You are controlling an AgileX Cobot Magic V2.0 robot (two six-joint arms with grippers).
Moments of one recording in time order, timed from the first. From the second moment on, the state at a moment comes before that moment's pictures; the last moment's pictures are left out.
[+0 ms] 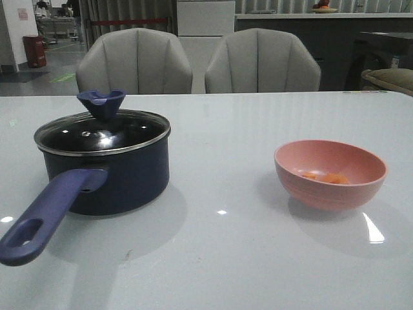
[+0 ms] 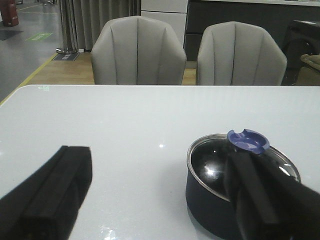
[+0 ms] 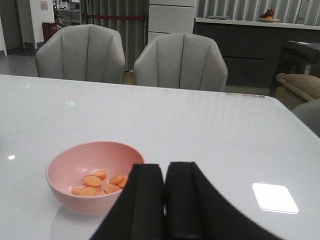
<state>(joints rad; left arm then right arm) -0.08 0.28 -0.34 -0.14 0.24 0.06 0.13 -0.01 0.03 0.00 0.03 0.01</state>
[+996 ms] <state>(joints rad) -0.18 1.12 -0.99 -0.21 0.70 0.06 0.13 -0.01 0.03 0.00 0.03 0.01</state>
